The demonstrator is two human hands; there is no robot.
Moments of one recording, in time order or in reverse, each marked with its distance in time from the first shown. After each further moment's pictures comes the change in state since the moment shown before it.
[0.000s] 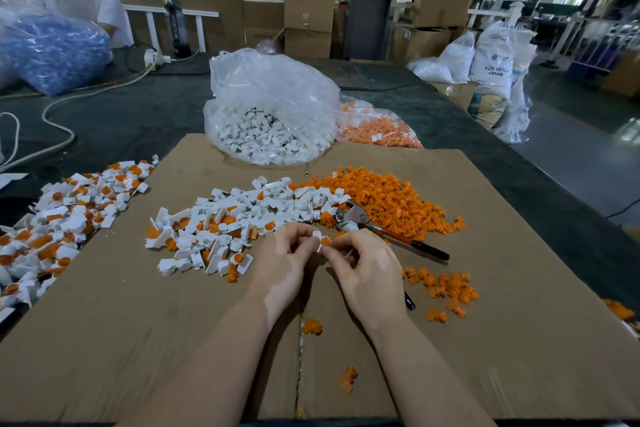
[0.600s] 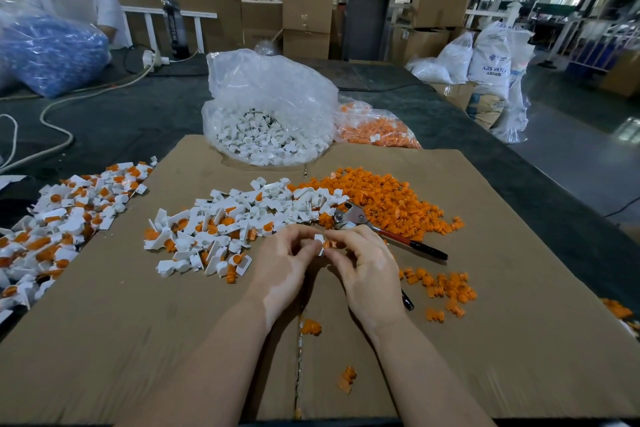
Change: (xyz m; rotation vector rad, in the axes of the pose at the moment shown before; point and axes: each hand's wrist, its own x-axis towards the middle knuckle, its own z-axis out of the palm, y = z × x) left_hand -0.004 0.005 -0.003 0.042 -0.056 0.029; right_hand 0.002 0.000 -0.003 0.053 -0.059 -0.021
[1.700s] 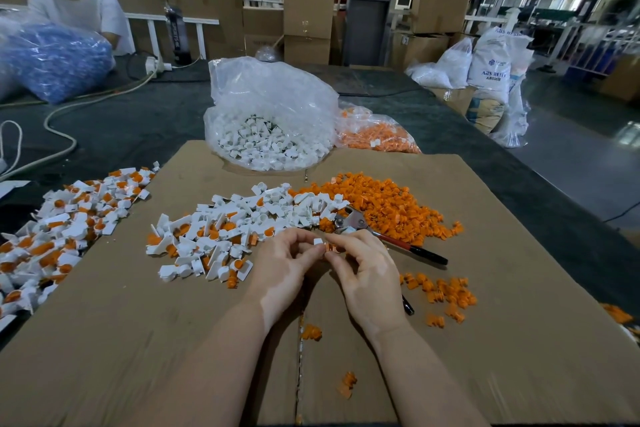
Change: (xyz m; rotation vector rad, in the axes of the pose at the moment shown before) left_hand 0.003 -0.006 -0.001 -0.115 -0.022 -0.020; right_hand 0.000 0.001 0.001 0.017 0.015 -0.012
